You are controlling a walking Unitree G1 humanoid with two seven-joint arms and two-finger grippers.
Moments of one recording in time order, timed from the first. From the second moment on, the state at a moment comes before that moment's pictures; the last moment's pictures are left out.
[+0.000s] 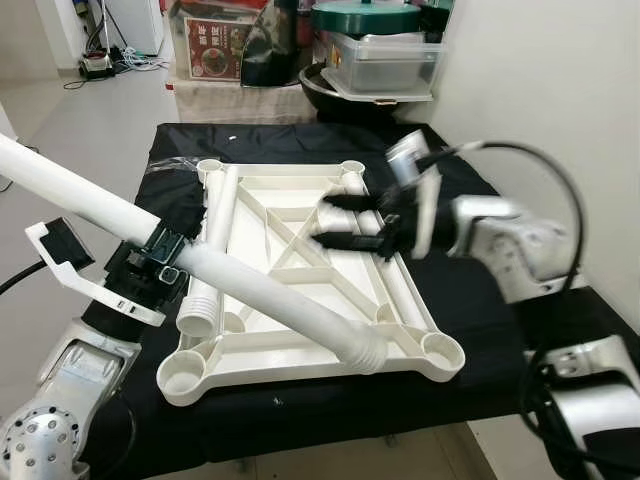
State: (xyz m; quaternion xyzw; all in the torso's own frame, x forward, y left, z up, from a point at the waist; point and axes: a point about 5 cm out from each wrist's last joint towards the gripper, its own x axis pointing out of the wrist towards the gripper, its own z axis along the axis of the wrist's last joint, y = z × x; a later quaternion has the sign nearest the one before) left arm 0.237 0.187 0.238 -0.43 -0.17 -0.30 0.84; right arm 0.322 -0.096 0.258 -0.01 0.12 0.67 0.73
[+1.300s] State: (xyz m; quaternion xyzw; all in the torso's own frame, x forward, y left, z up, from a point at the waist) left arm 0.247 0.150 0.222 -0.39 -0.12 -0.34 0.85; right arm 0.296 -0.050 0.213 -0.14 0.24 0.69 0.67
